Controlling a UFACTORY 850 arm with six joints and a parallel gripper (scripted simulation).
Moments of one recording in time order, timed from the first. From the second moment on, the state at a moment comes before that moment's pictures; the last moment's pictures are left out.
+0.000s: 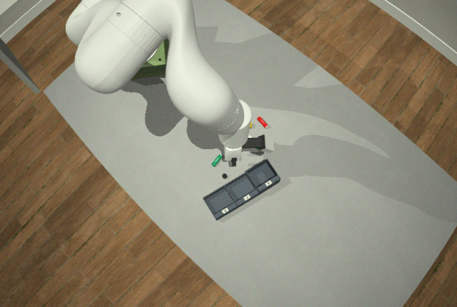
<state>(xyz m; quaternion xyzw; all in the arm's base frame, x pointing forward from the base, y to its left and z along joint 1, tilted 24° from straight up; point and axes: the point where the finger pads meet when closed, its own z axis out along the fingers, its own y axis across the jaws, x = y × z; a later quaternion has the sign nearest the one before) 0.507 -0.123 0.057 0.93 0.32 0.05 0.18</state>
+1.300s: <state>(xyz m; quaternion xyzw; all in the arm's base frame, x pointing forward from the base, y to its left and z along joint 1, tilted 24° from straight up) 0.509 -0.124 0.054 0.91 0.37 0.07 0.19</state>
